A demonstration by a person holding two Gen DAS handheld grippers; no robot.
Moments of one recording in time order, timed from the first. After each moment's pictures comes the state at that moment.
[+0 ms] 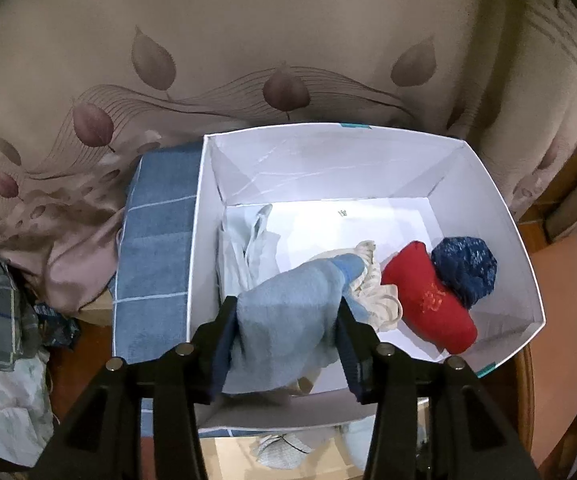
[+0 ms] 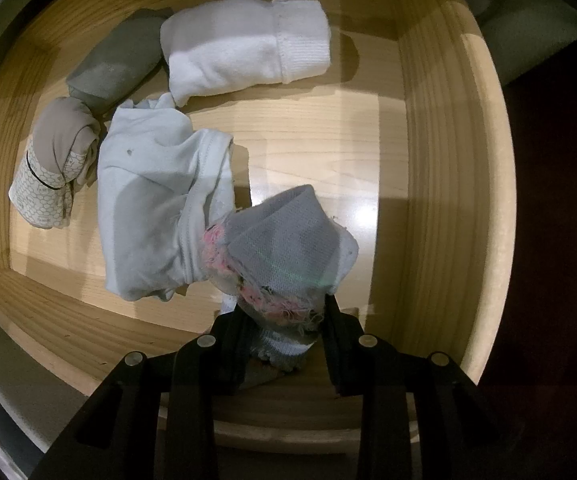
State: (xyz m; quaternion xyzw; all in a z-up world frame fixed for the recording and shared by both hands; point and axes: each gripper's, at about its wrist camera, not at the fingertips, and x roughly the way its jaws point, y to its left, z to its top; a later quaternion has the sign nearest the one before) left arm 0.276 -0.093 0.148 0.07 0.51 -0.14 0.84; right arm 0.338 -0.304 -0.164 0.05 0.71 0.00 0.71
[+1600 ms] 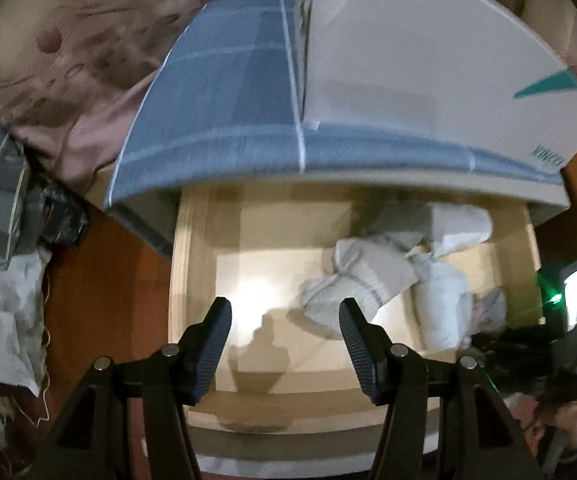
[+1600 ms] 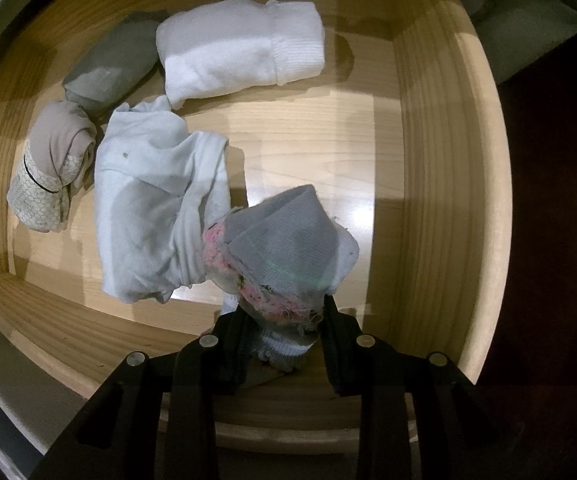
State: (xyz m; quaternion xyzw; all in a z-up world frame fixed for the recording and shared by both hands) left arm 0.123 0.000 0.015 0.06 0.59 -0.07 0.80; right arm 0.338 -0.299 -0.158 0.05 0.70 -0.01 0.71
